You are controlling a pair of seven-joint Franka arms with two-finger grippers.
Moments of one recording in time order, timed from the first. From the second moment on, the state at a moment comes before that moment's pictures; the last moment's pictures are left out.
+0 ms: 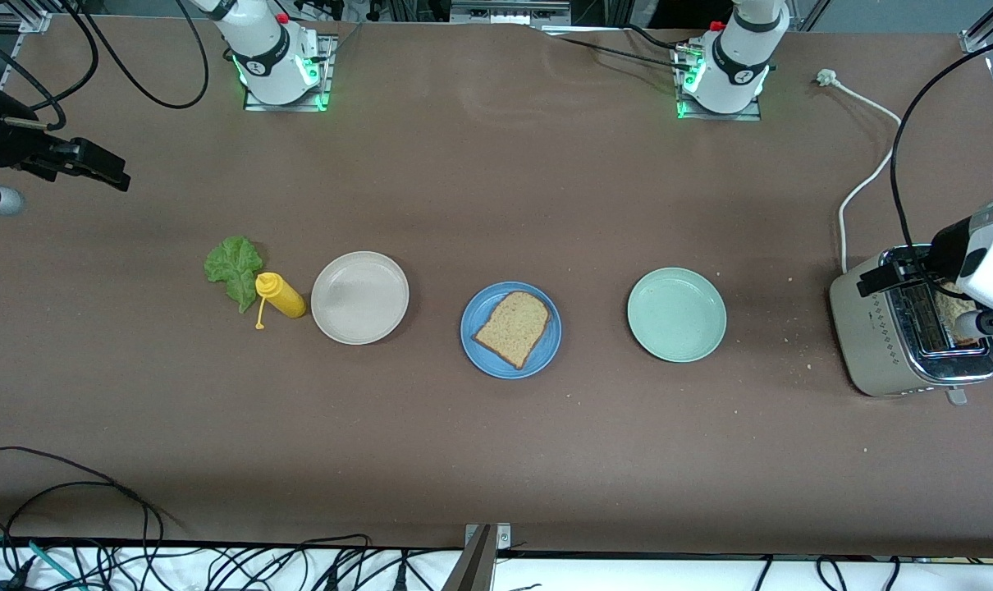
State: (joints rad) left arm 0.36 0.28 -0.37 -1.45 0.11 1.63 -0.23; right arm 0.04 0.04 0.00 -1.51 -0.02 1.42 0.16
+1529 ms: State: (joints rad) left arm 0.36 0.28 -0.42 -1.34 0.11 1.59 -0.11; right arm 0.04 0.04 0.00 -1.51 -0.02 1.42 0.16
